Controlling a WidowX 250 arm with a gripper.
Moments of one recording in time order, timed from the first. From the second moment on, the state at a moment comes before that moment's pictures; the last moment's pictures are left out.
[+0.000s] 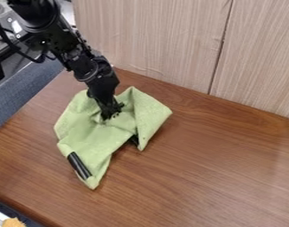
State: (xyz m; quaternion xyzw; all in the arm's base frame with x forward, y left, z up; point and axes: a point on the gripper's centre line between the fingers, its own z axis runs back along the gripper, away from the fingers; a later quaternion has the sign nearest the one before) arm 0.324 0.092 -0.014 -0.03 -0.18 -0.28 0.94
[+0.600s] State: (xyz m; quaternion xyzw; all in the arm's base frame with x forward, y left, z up) arm 0.327 0.096 0.030 0.00 -0.18 -0.29 0.94
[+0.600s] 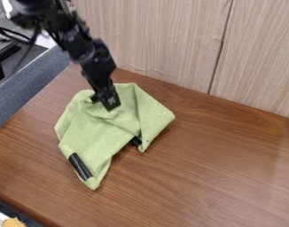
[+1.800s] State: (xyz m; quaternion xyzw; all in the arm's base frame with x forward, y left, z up) arm 0.329 0.094 0.084 0.04 -0.22 -0.30 0.93
